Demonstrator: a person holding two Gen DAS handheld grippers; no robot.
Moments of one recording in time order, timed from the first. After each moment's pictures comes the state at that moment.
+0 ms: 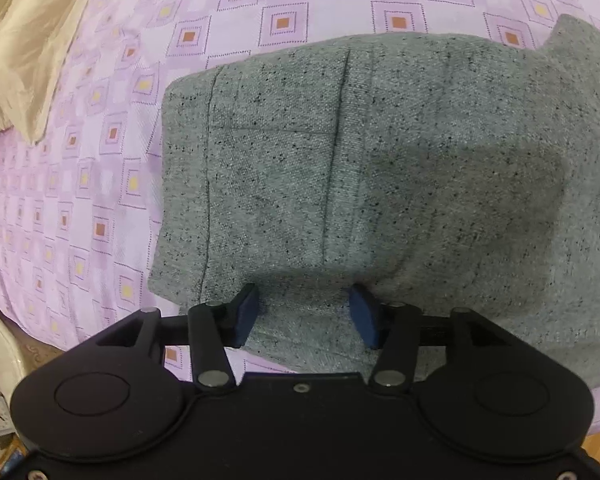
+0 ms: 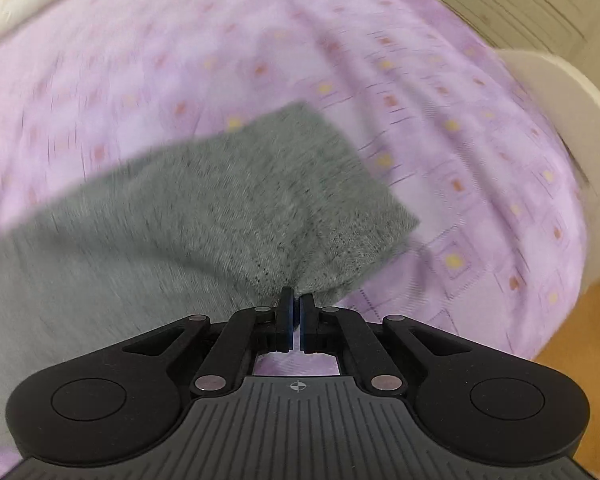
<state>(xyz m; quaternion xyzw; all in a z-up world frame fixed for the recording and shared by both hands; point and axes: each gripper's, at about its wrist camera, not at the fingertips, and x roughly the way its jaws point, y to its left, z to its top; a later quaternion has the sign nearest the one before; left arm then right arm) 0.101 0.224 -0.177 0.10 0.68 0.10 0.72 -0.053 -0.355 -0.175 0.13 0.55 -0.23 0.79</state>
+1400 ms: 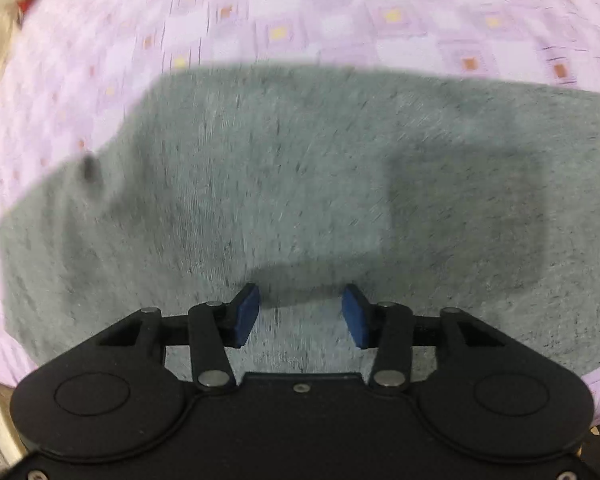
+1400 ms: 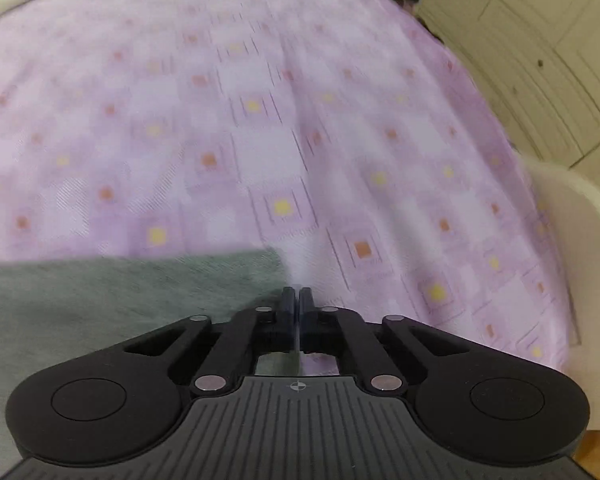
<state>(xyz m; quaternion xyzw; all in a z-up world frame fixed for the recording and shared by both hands) 0.114 -0.037 -0.184 0.15 0.65 0.00 0.74 -0.003 -0.435 -0.173 0.05 0.53 -0.20 0.82</state>
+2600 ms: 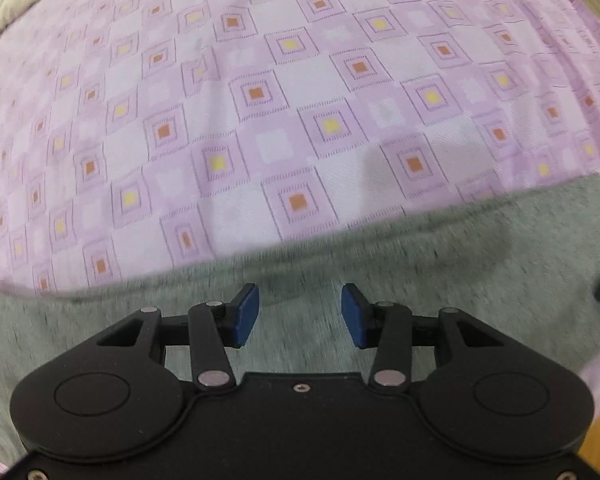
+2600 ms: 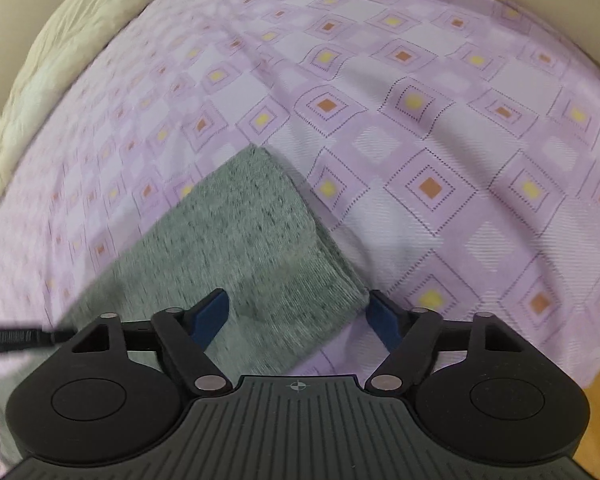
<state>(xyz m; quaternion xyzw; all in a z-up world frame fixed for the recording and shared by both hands) 0.161 -0.276 -0.170 0.14 0.63 -0.13 0.75 -0.084 -0.455 -0.182 0.35 0.46 -0.17 0.79</state>
